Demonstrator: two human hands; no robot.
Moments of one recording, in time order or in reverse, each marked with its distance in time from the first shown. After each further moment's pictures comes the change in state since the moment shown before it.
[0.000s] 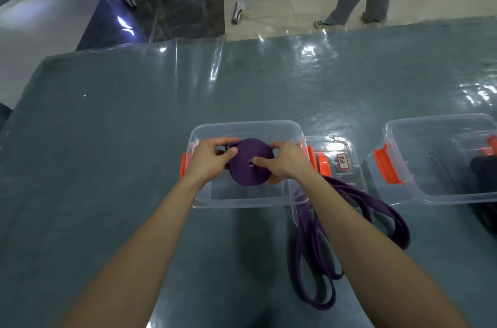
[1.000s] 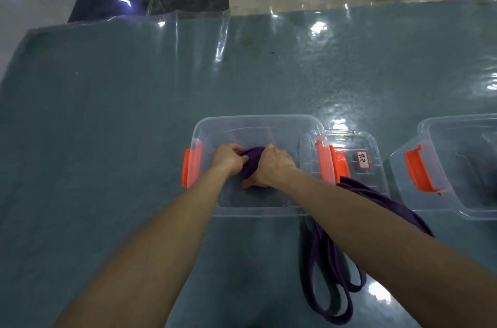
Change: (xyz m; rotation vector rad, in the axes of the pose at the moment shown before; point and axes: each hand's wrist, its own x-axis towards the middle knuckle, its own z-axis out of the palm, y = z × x) left_hand 0.071 -0.066 0.032 0.366 -0.005 -0.355; right_hand 0.072 0.002 0.084 -0.586 0.045 0.052
